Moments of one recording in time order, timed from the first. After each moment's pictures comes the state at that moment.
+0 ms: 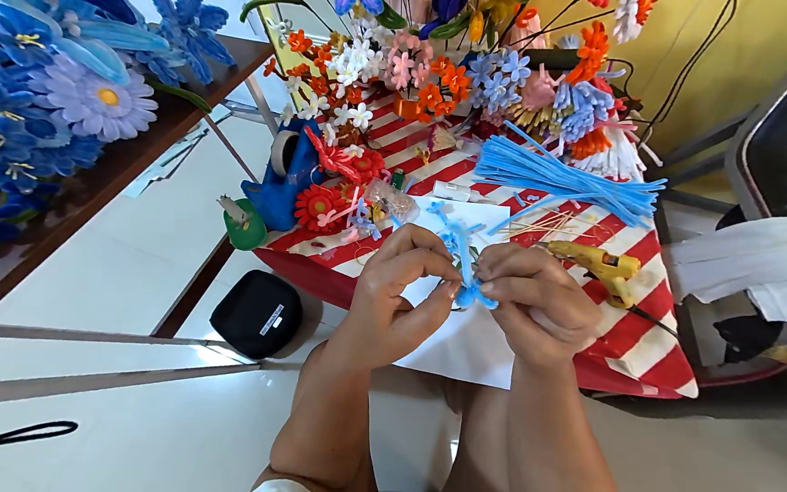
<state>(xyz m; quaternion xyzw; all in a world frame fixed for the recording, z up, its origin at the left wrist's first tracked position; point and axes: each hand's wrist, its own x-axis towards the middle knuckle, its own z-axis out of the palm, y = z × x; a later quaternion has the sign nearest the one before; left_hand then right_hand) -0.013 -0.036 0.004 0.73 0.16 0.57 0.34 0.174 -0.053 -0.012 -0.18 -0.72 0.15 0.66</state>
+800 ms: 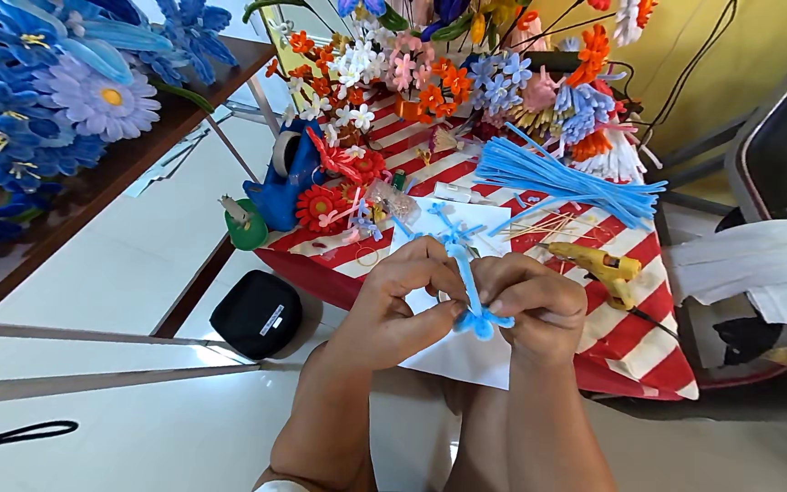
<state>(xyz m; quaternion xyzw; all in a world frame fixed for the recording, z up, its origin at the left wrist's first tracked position) -0.016 -0.034 0.004 0.71 0.07 0.53 0.46 0.171 -0.052 -0.014 -0.07 -0.67 0.35 0.65</state>
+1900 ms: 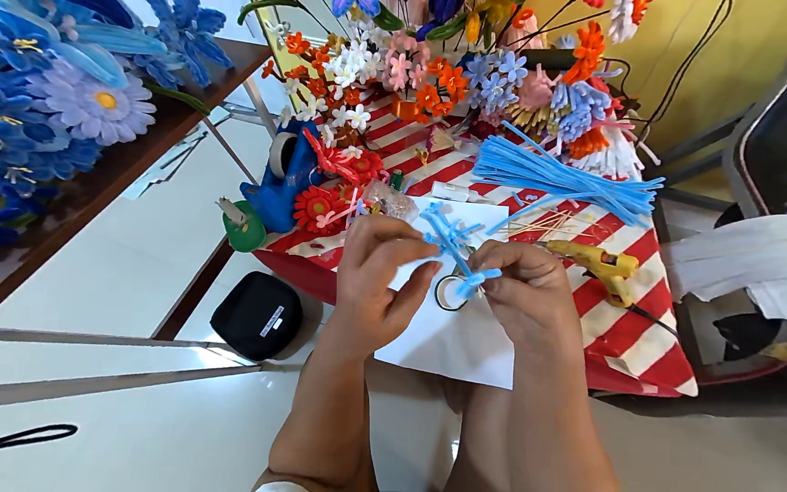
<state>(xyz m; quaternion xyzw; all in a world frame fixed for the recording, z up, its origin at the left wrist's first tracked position) -0.019 -0.024 -0.001 0.75 0.22 0.61 0.14 0.176 -0.058 -0.009 -0.20 -0.52 0.51 0.65</state>
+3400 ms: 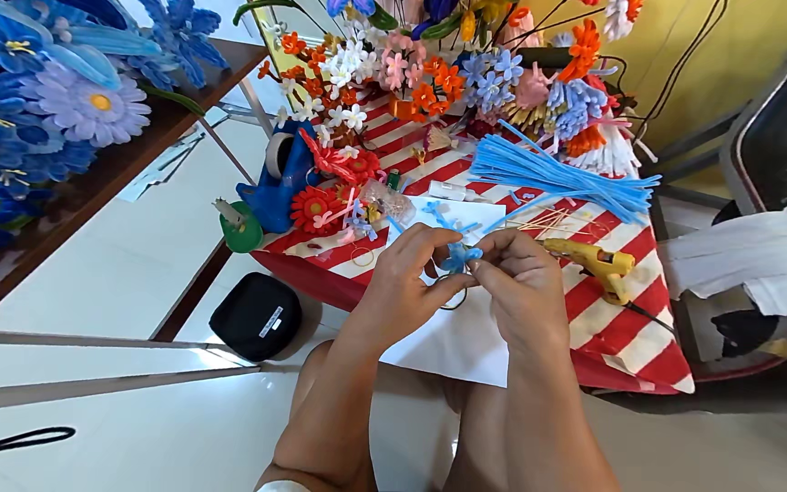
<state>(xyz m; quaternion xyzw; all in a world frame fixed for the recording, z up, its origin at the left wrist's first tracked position) 0.010 -0.020 -0.014 0.76 0.23 0.54 0.26 0.162 -0.060 -0.002 -0.41 -0.50 0.37 0.67</state>
